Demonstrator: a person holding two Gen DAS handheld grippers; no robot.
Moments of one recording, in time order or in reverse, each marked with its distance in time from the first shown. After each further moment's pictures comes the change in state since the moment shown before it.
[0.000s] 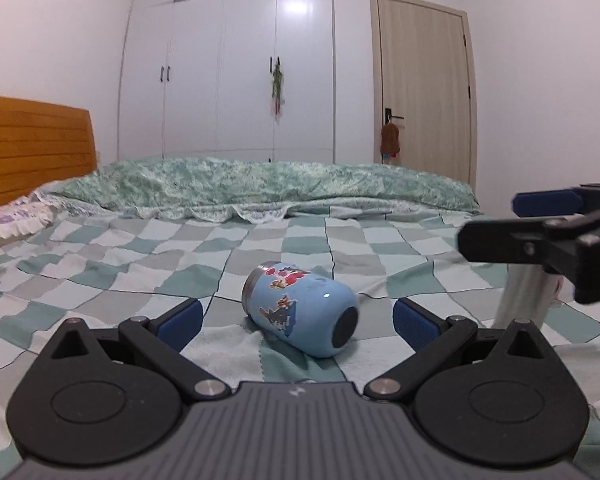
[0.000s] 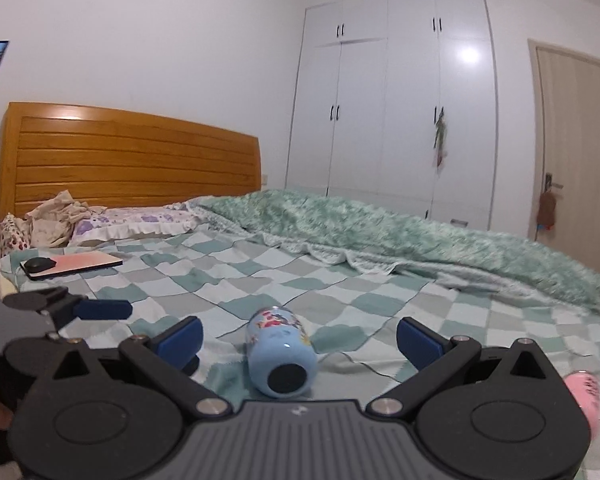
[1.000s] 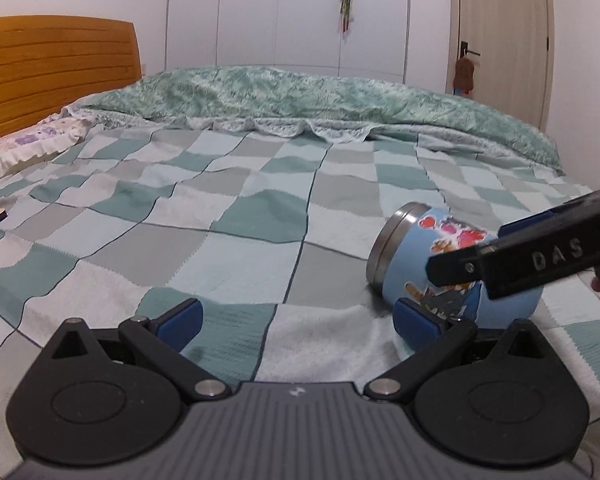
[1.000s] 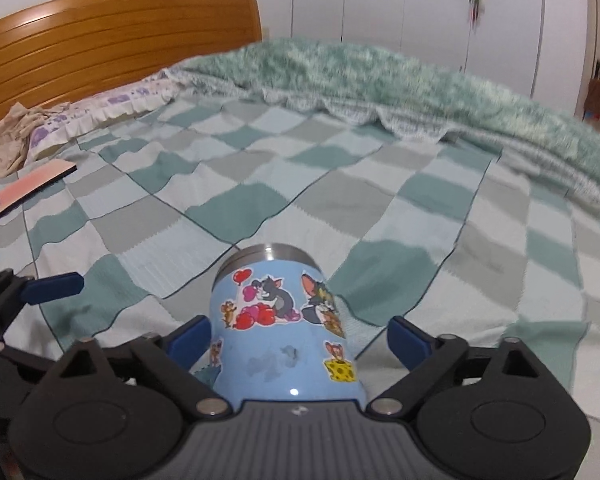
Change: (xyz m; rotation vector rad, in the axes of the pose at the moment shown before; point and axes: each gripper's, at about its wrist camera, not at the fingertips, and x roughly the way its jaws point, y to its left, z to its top) left arm 0.127 0.089 -0.008 -0.098 0.260 0.153; right arm 0.250 -0.004 -0.001 0.076 0.496 0.069
